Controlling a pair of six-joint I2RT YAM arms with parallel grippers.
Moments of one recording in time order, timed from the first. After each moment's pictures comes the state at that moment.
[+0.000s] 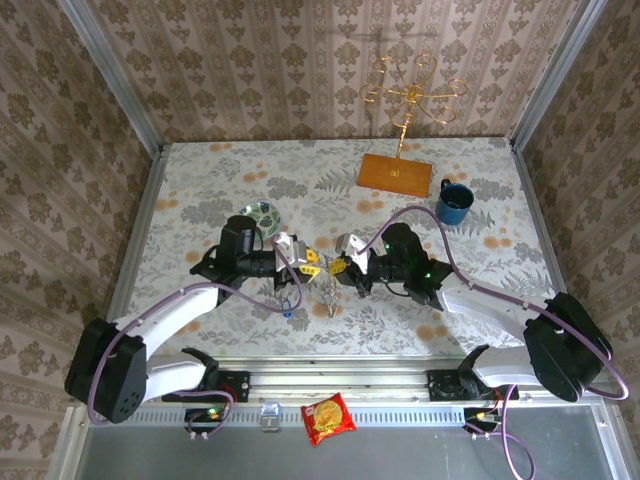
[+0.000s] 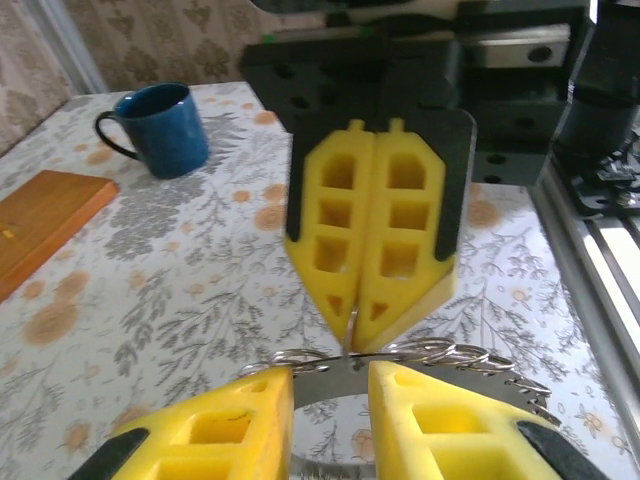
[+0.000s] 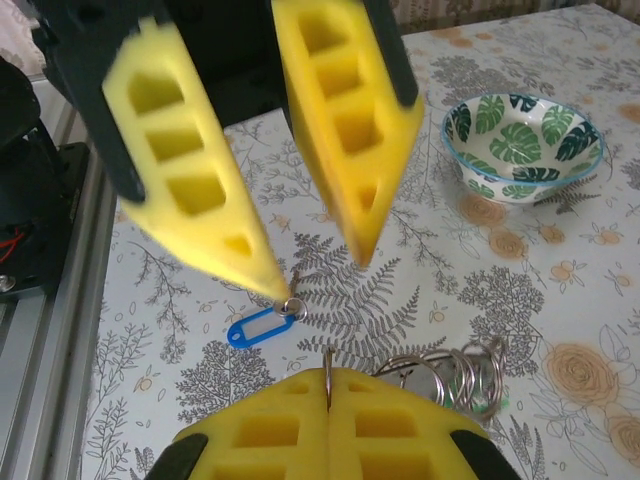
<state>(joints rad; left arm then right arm) -0.55 1.19 0.62 0.07 0.91 0.56 0.66 1.29 0.66 0.18 -0.56 -0.26</state>
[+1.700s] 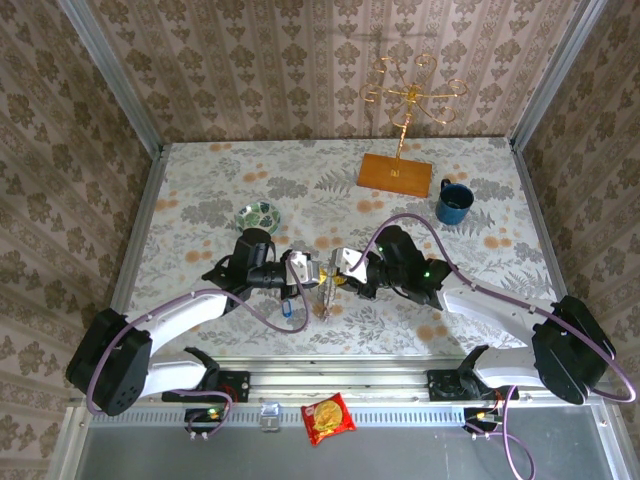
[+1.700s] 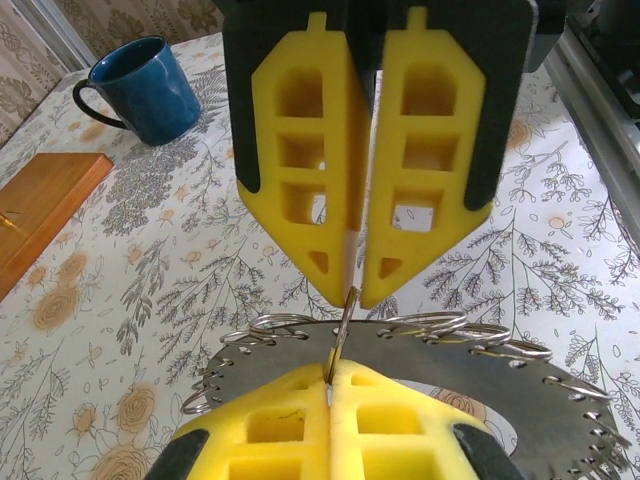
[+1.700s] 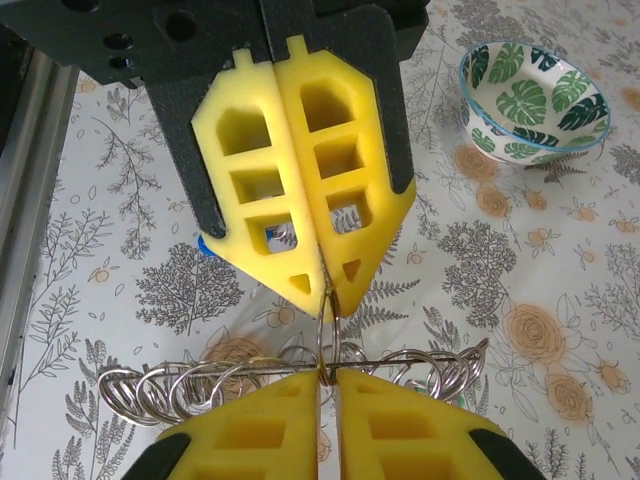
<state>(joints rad) -0.65 1.22 0.55 0.13 0.72 0.69 0.71 1.27 0.71 -0.07 -0.42 -0.53</state>
